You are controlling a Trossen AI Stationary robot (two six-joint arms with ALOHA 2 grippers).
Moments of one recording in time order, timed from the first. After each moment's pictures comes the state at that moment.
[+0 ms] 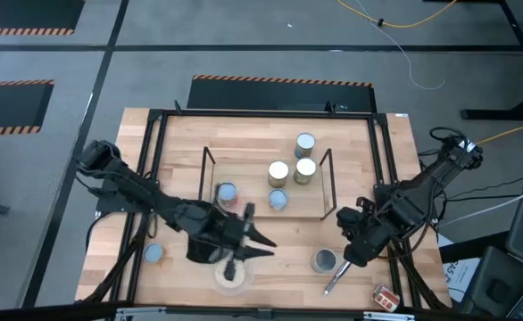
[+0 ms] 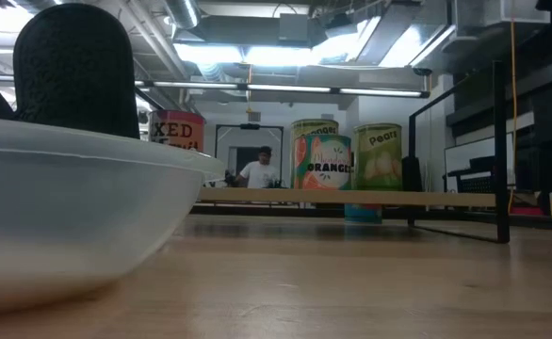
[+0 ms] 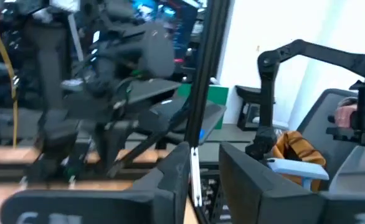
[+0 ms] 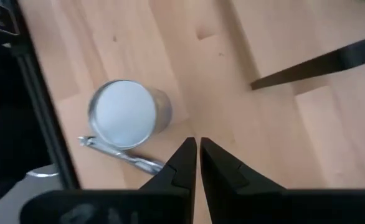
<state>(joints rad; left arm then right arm) -0.50 1.59 1.10 0.61 -0.26 -0.13 0.74 1.34 1.22 -1.18 0.24 1.06</state>
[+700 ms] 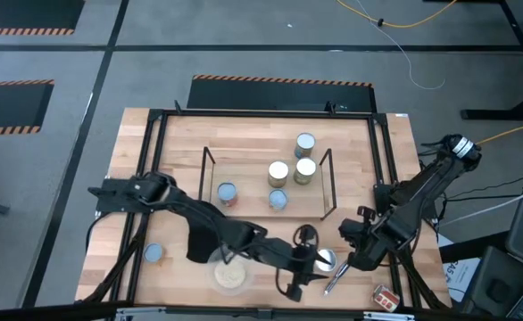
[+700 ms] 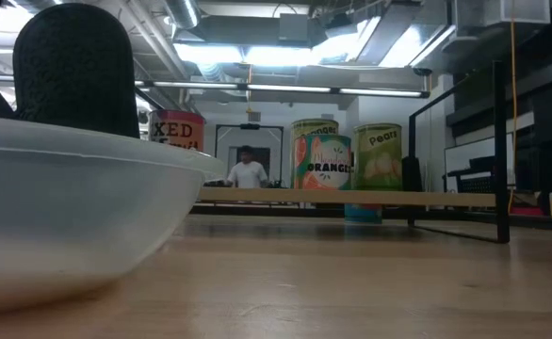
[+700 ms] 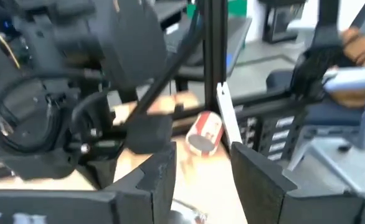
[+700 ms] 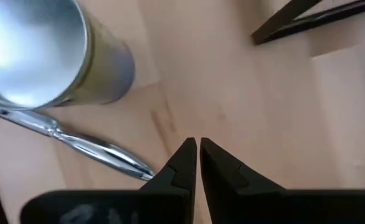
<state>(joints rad) -0.43 2.19 1.88 0.10 -0.22 0.03 0.84 1.34 0.87 -0.93 0.24 1.12</state>
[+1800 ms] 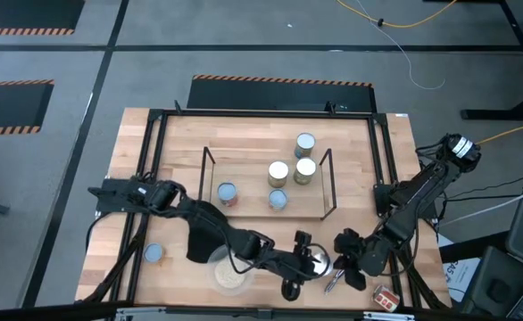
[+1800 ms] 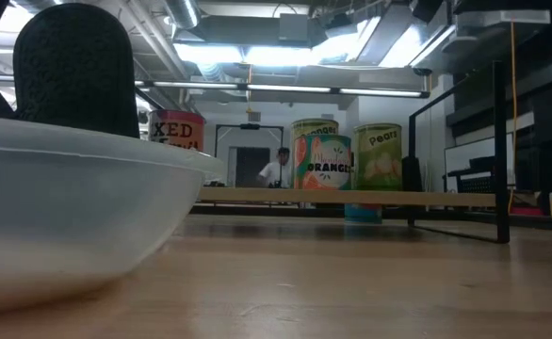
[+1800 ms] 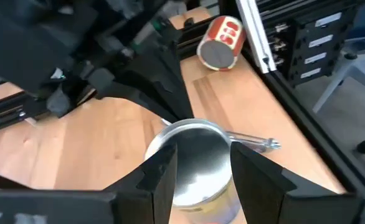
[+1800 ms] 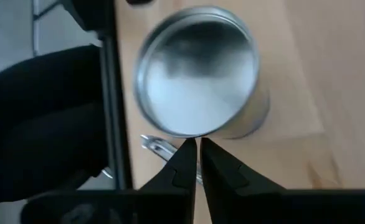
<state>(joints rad) -0.45 2.30 1.89 -0.06 -0.32 0.11 0.88 1.34 0.70 -0.26 0.22 1.11</state>
